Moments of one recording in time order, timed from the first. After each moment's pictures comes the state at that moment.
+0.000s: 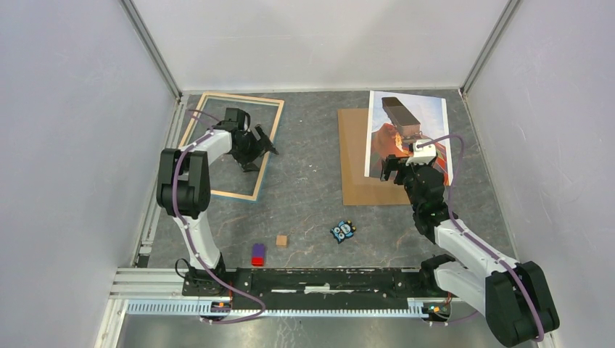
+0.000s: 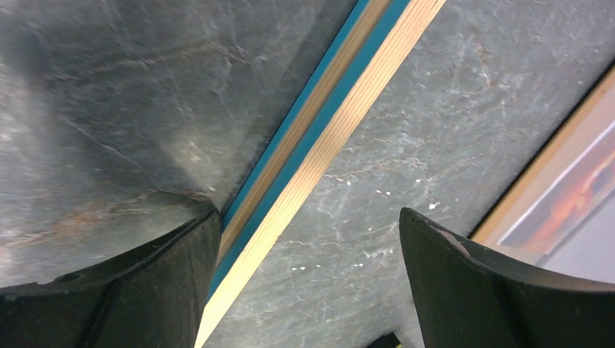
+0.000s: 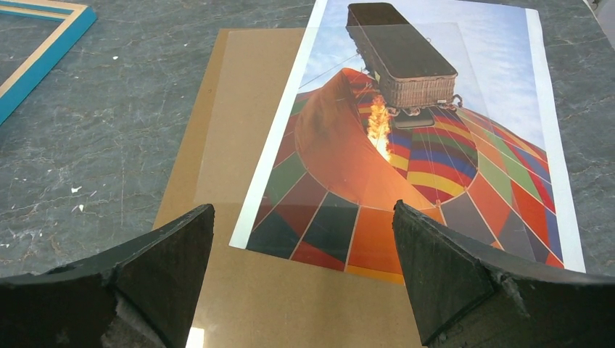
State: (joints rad) left arm -0.12 1.94 1.31 -0.49 0.27 -0.68; right arm 0.31 1.00 0.35 0.48 0.21 0.09
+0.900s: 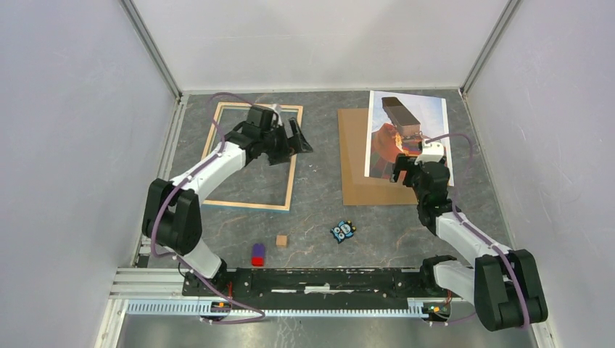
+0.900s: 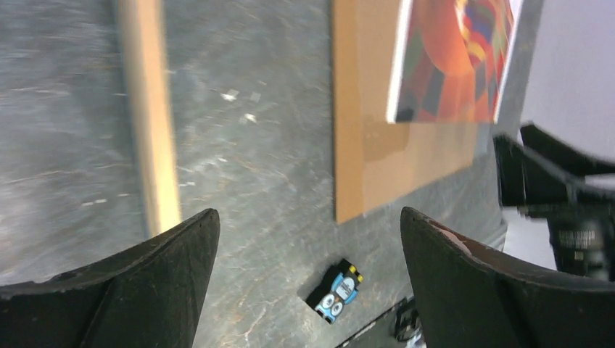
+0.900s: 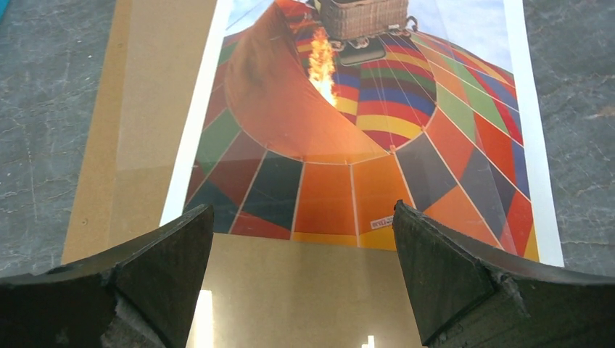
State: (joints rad) left arm -0.39 1.62 1.21 -0.38 0.29 -0.68; right arm 0.18 1.10 0.36 0.40 0.18 0.13
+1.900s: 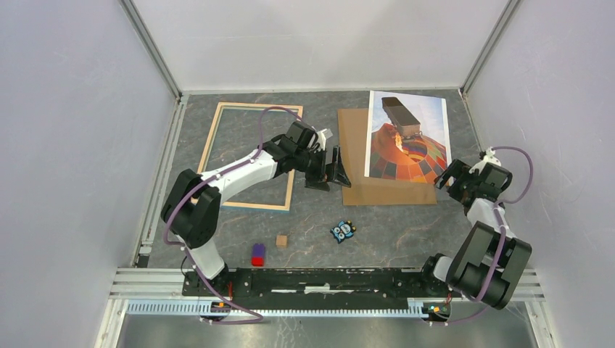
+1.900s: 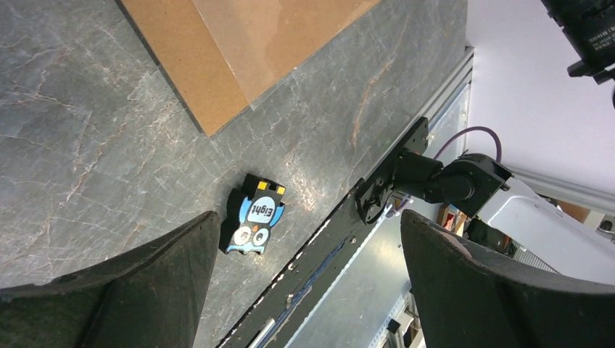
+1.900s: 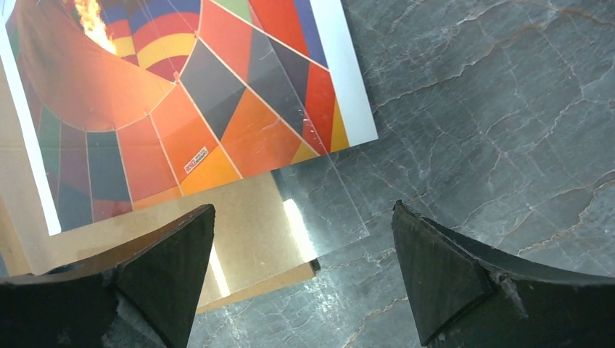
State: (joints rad) left arm -0.67 1.73 1.25 -0.35 0.58 -0.66; right arm -0.51 1.23 0.52 -0.04 -0.30 0.17
